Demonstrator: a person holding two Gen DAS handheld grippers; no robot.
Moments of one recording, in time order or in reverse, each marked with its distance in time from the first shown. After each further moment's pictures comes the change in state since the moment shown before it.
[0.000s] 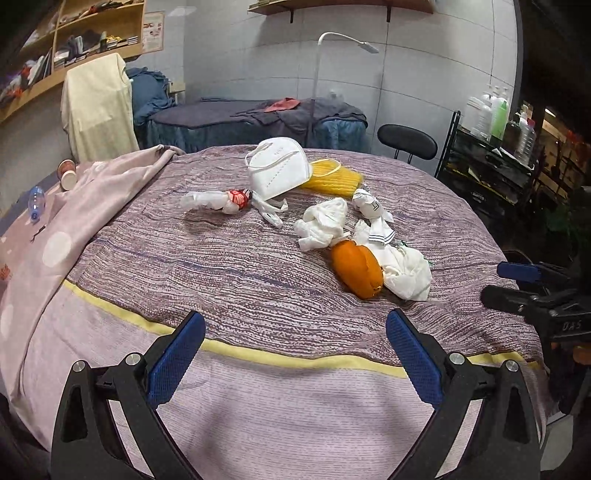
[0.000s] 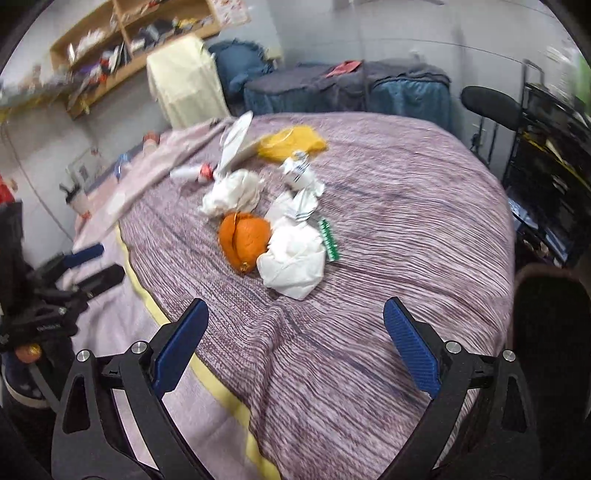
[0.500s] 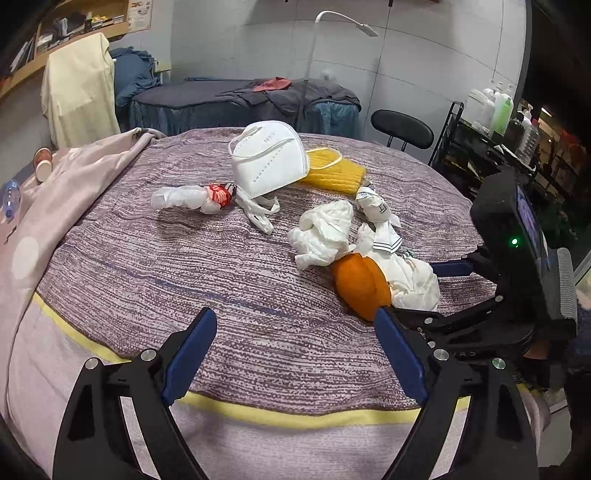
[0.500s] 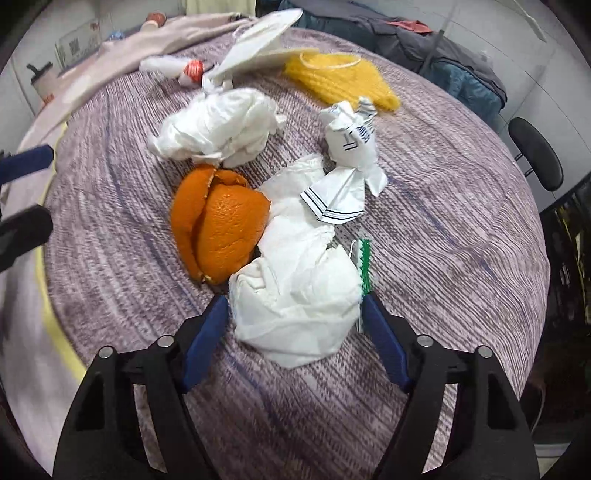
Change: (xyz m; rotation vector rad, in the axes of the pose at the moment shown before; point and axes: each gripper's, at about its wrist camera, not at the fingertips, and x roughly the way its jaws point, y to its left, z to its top) left arm 0.045 0.009 0.027 -0.012 0.084 -0.071; right arm 0.115 0.030 0.049 -0.289 0.291 -0.175
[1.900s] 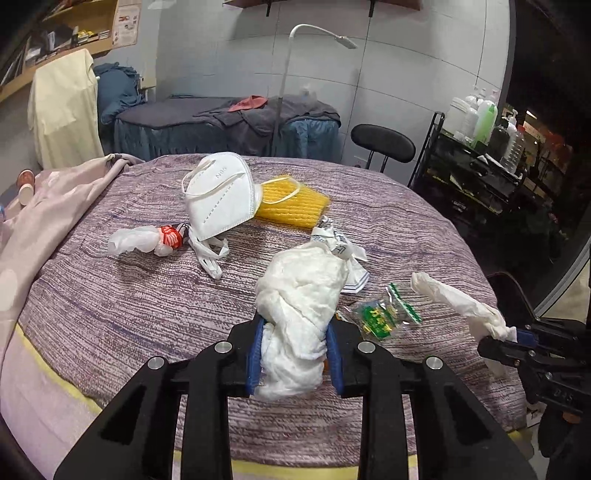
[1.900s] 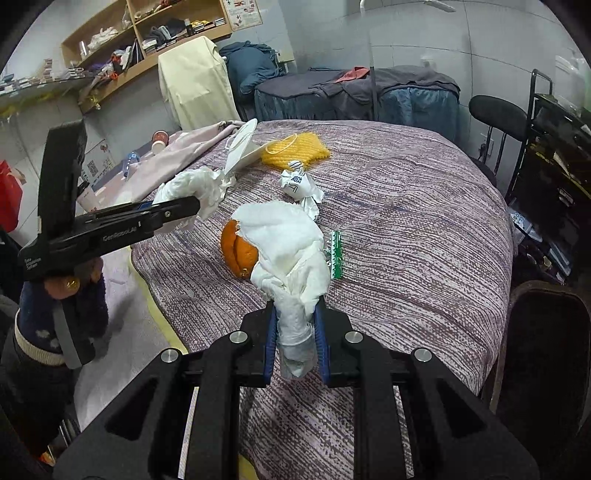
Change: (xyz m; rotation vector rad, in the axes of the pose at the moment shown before) left arm 0.001 -0.041 0.022 0.029 -0.075 -0.047; right arm -0.113 -0.047 -0.107 0.331 -0.382 0.217
